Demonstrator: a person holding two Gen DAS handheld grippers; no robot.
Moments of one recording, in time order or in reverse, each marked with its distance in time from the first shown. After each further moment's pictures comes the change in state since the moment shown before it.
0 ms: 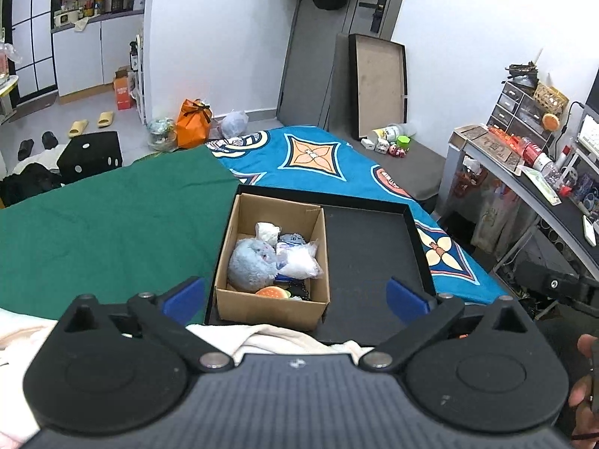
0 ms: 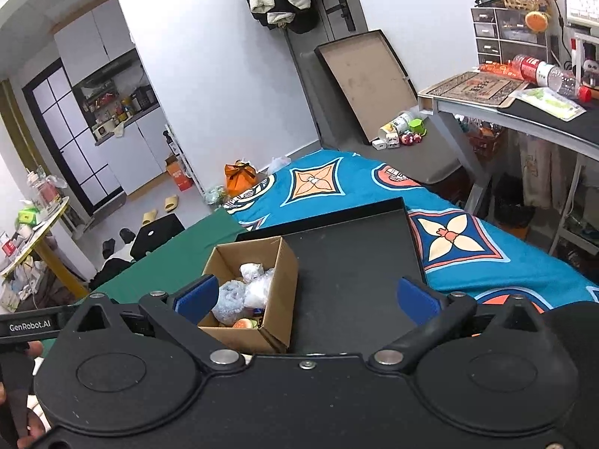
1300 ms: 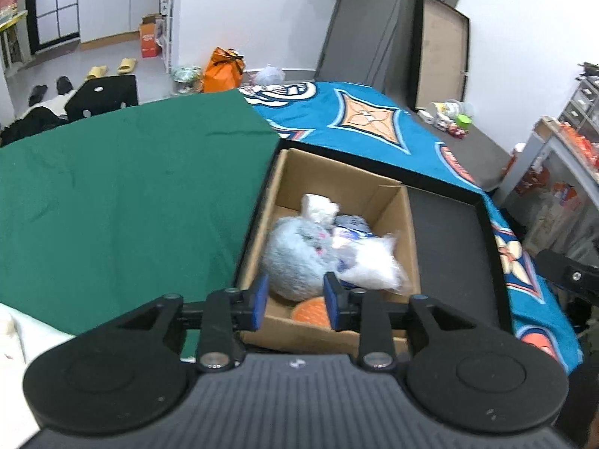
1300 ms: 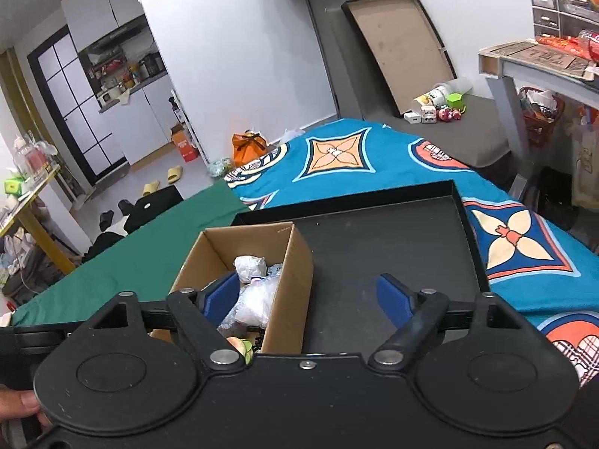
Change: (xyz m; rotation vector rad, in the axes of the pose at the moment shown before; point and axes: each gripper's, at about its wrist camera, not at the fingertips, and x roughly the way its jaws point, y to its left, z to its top) left arm 0.142 0.061 -0.002 -0.121 0.118 0.044; right arm 0.128 0.019 -0.002 -0.056 0.072 0.030
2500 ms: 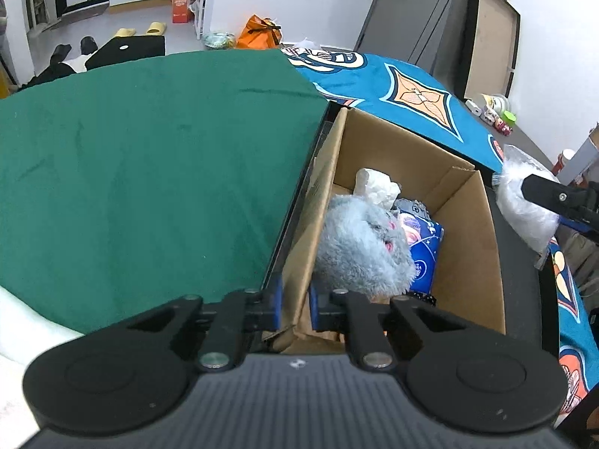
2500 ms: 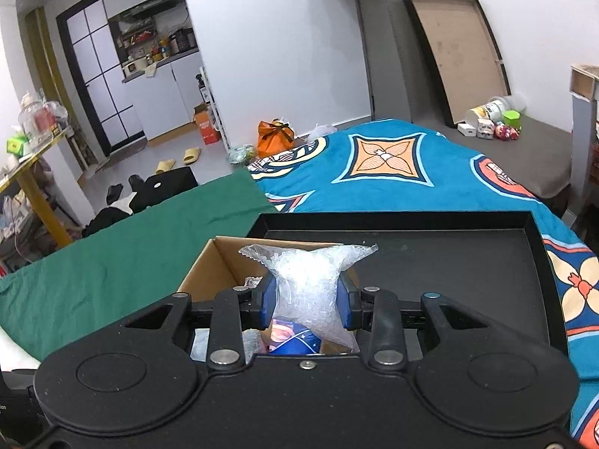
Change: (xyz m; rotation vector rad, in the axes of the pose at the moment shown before) left arm 0.073 0.040 -0.010 -0.102 0.059 0.071; right arm 0.105 0.048 0.008 -0.150 0.009 0.048
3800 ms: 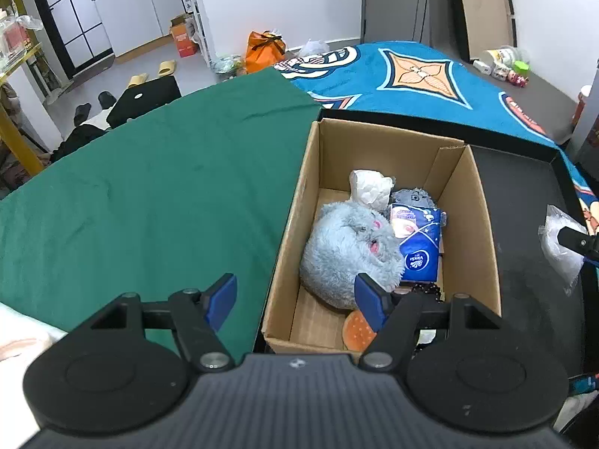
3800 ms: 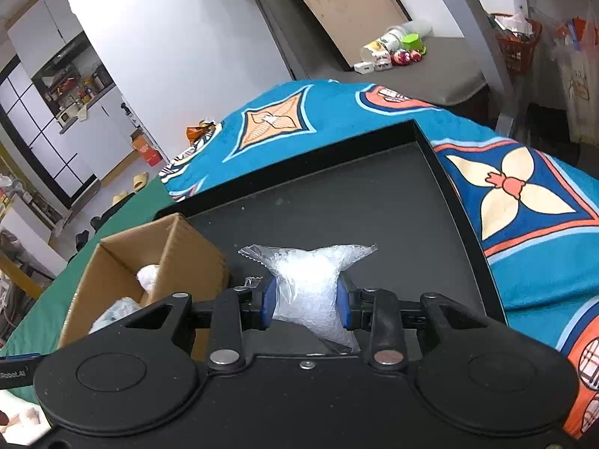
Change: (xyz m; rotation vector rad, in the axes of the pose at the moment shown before) left arm -0.020 -0.067 0.008 0.209 0.000 0.218; right arm 0.001 -0.133 -0.048 0.303 0.047 -0.068
